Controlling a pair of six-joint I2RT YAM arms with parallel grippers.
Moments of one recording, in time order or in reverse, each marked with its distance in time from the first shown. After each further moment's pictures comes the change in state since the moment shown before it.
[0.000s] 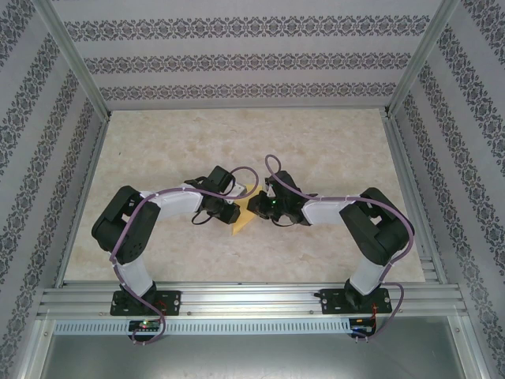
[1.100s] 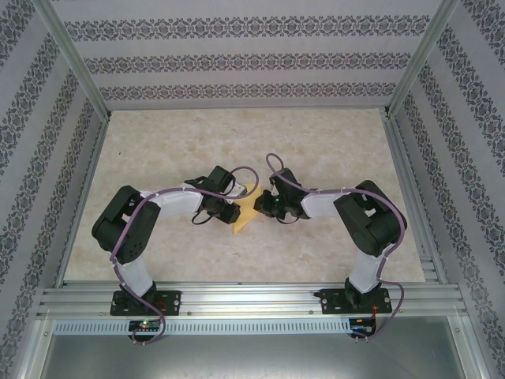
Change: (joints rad) left arm 0.000 0.002 0.002 0.000 0.000 0.000; right arm -0.056 0.079 0.051 -0.093 0.020 -0.090
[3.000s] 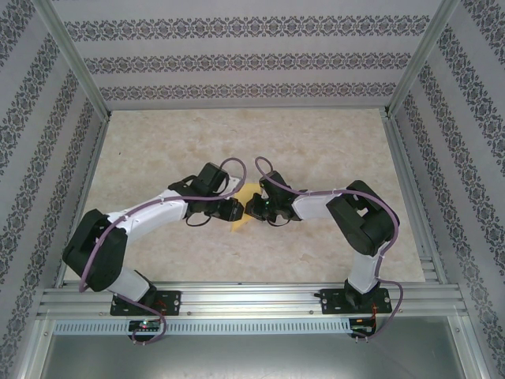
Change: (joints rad) left arm -0.045 -0.255 -0.041 -0.052 0.119 -0.265; right arm 0.086 0.038 0.050 -0.013 0.014 0.050
